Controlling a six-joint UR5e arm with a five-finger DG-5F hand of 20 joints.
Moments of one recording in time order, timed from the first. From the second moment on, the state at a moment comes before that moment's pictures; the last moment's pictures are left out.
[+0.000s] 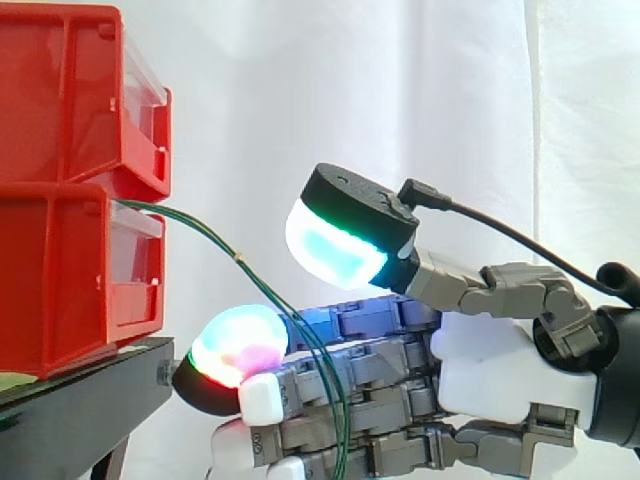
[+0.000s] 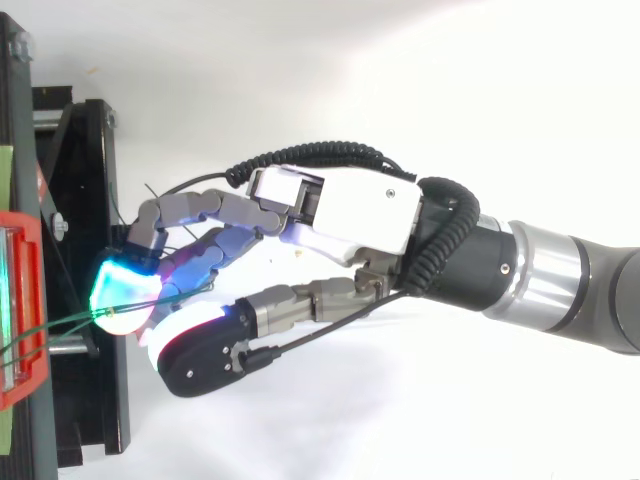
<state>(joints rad) 0.22 -2.40 -1.24 -2.47 -1.12 -0.11</state>
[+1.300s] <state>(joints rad) 0.21 -2.40 -1.19 -2.53 -1.14 -0.08</state>
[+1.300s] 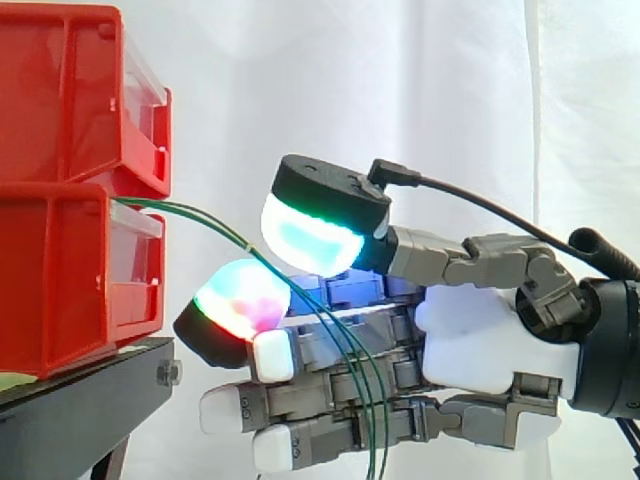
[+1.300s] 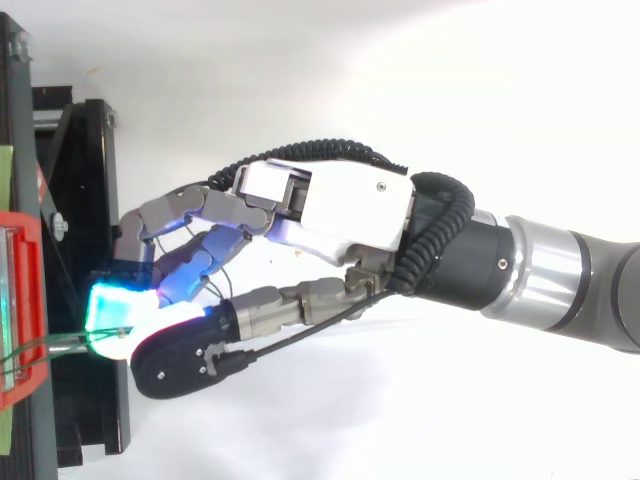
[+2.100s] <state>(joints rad) 0.21 -2.39 -1.16 -2.60 -1.18 -0.04</state>
